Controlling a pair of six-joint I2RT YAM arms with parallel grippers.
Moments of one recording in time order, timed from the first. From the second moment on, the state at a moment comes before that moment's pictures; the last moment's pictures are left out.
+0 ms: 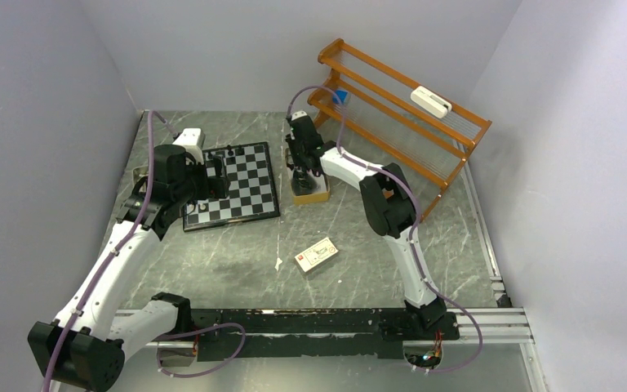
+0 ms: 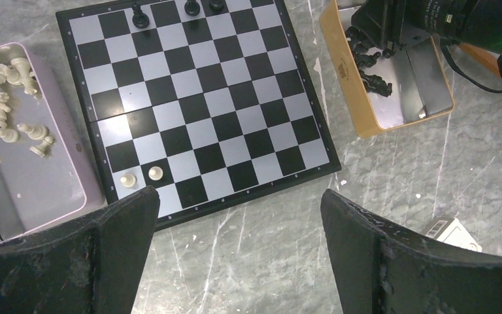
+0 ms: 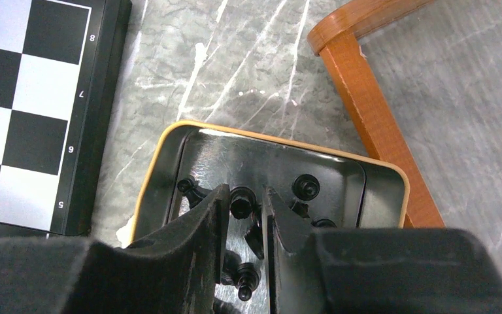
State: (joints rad) left arm -0.26 1.00 0.95 -0.50 -0.04 -0.20; right arm 0.59 2.36 1.85 -0.19 0.16 0.10
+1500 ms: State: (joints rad) left arm -0.26 0.96 0.95 -0.50 -0.11 -0.21; right arm 0.71 2.34 2.02 -0.03 0.14 0.02
